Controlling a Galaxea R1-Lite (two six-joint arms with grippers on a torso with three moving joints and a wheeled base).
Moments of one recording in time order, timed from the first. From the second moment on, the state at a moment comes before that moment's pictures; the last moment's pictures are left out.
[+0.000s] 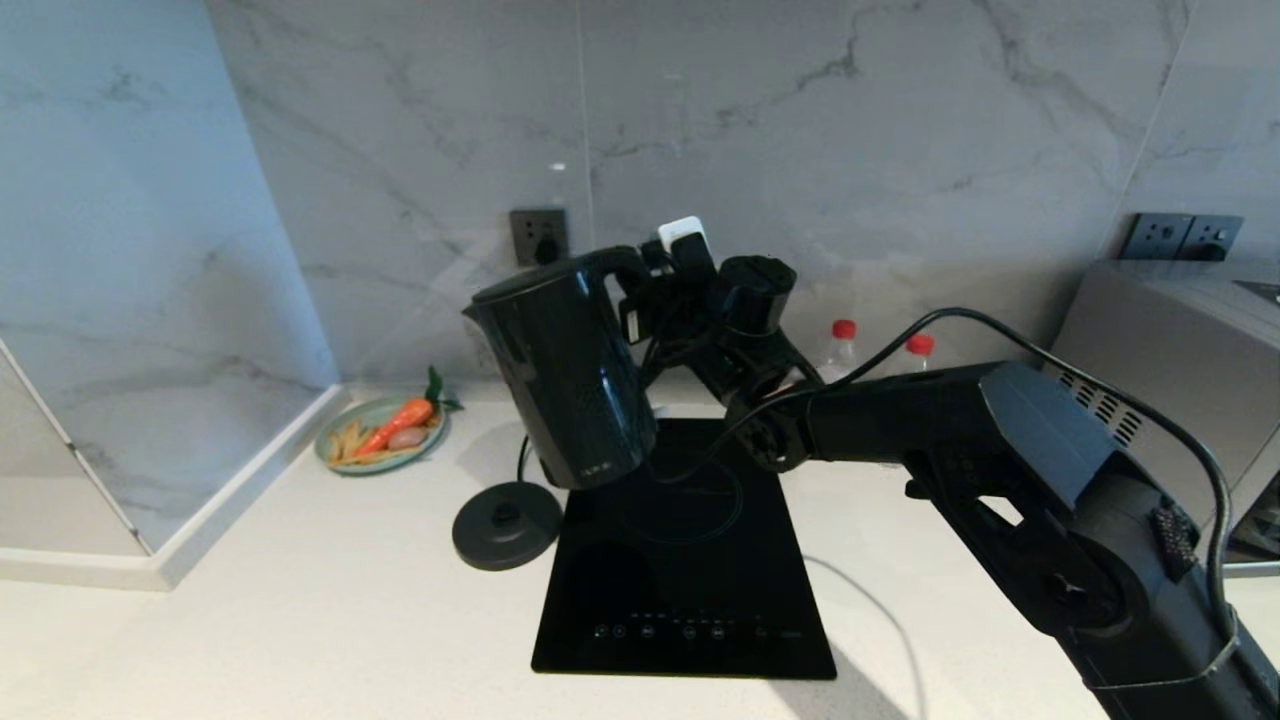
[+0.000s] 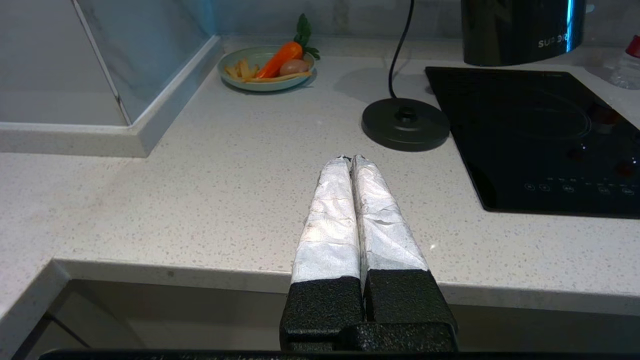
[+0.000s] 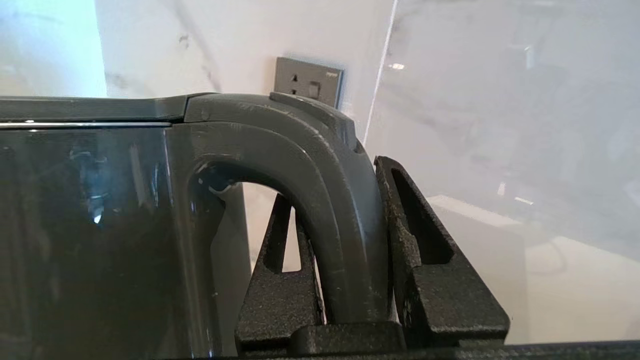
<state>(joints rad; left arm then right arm) 0.00 0.00 0.00 0.00 0.00 -0.01 0.58 2.51 -1.97 -0.88 -0.05 -0.23</state>
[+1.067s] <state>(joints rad) 0.00 0.00 0.00 0.00 0.00 -0.01 0.59 2.56 -1.97 -0.89 -0.04 -0.23</state>
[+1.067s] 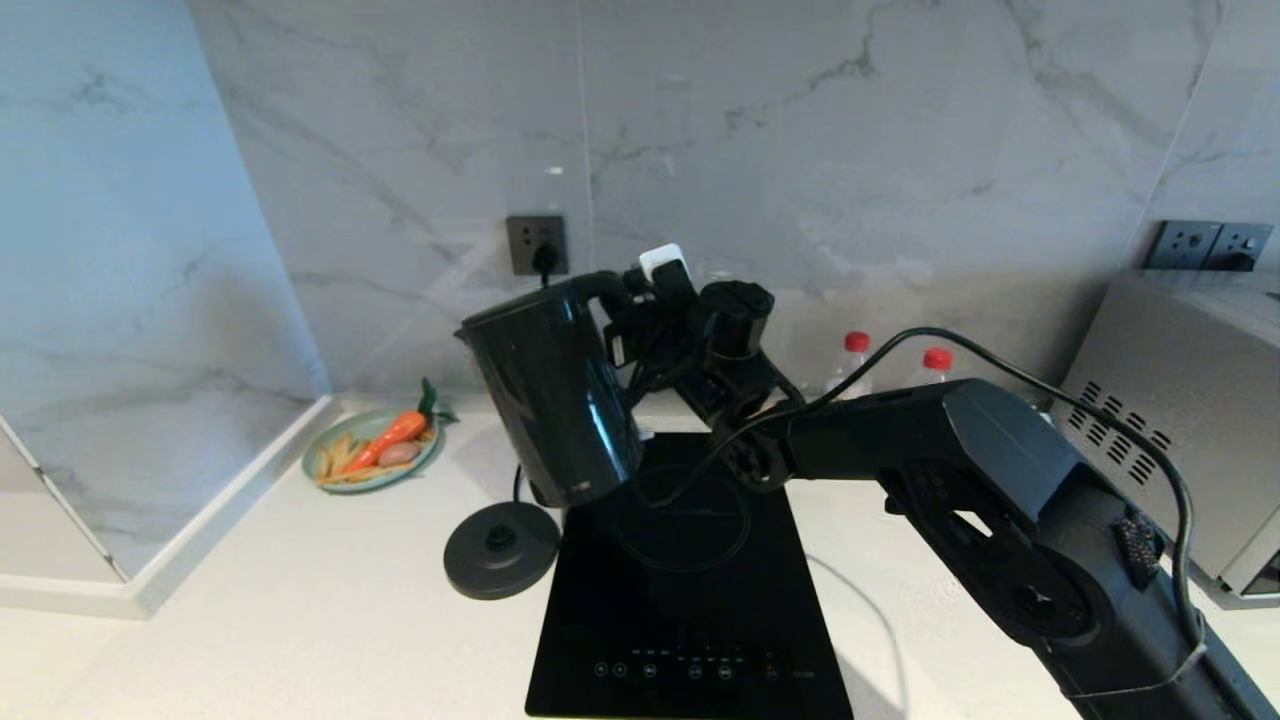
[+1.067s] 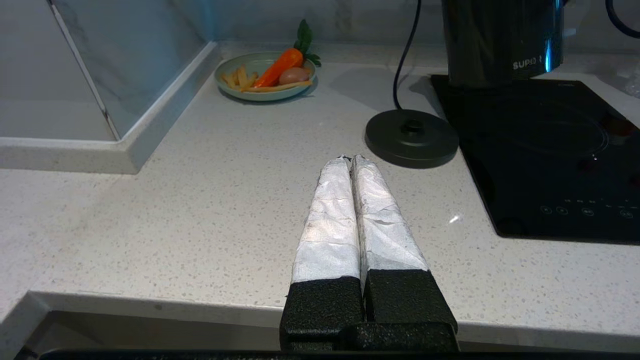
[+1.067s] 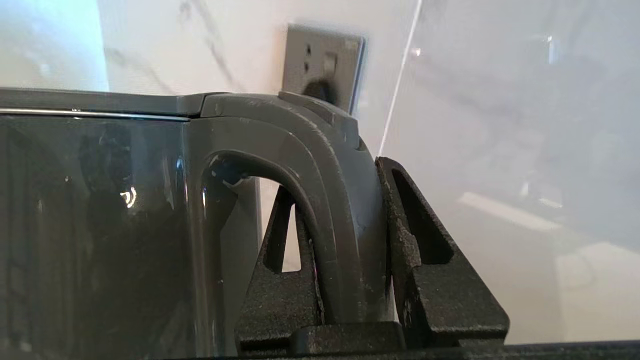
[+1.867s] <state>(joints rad) 0.00 0.00 0.00 0.00 0.00 -0.01 0.63 2.57 -1.98 -0.85 -0.03 -0.22</state>
